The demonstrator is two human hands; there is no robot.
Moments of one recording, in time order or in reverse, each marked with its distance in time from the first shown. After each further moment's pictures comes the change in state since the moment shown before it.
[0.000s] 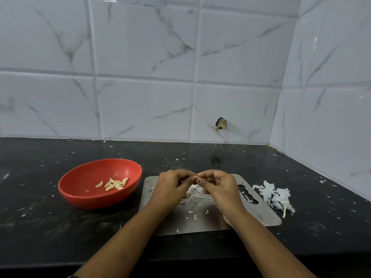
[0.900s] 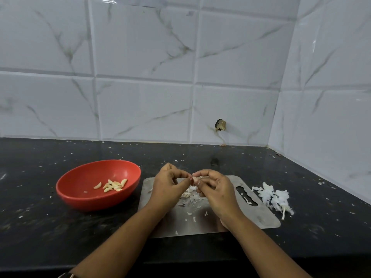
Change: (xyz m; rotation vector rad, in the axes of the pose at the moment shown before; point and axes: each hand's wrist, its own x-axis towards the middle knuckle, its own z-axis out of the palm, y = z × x) left_hand 0.001 -0.001 0.002 -0.143 0.141 -0.161; right_hand -0.004 -0.002 0.004 -0.035 -0.053 -0.018
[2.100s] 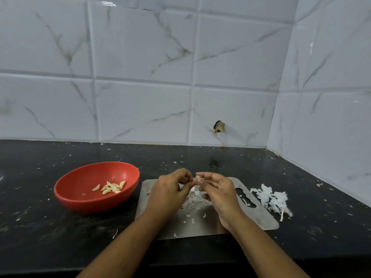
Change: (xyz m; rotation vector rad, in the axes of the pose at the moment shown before) left_hand -0.003 -0.007 0.002 0.314 -0.065 0.187; right_hand 0.004 0.000 -0.003 0.092 0.091 0.164
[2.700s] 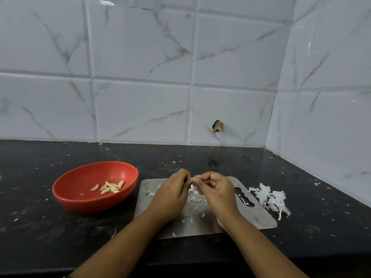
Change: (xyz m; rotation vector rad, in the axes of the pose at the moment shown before) left_hand 0.000 -0.008 0.010 -0.046 -0.113 0.120; right_hand 0.001 0.006 0.001 -0.096 0.036 -0.173
